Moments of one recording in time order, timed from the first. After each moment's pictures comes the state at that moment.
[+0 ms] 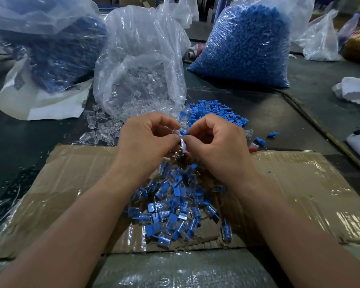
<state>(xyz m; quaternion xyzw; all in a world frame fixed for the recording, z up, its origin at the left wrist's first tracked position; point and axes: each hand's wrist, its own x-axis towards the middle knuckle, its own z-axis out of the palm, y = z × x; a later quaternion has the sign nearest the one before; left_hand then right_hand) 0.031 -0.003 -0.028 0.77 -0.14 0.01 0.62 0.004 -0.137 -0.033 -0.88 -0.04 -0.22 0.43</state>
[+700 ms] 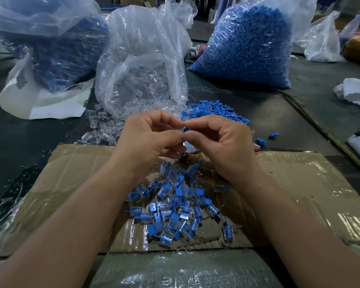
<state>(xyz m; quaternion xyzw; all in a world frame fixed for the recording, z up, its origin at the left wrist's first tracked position) 0.034 0.004 -0.026 0.67 -0.14 -0.10 0.72 0.004 -0.142 -0.032 -0.83 -0.15 -0.22 0.50</state>
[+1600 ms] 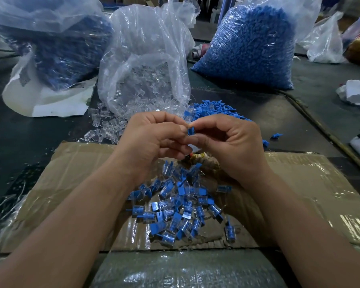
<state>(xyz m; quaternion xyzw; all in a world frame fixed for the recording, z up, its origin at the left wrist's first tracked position) 0.036 0.004 -0.023 0.61 -0.14 -0.15 0.76 0.003 -0.147 -0.029 -0.80 -0.20 -0.24 0.51</state>
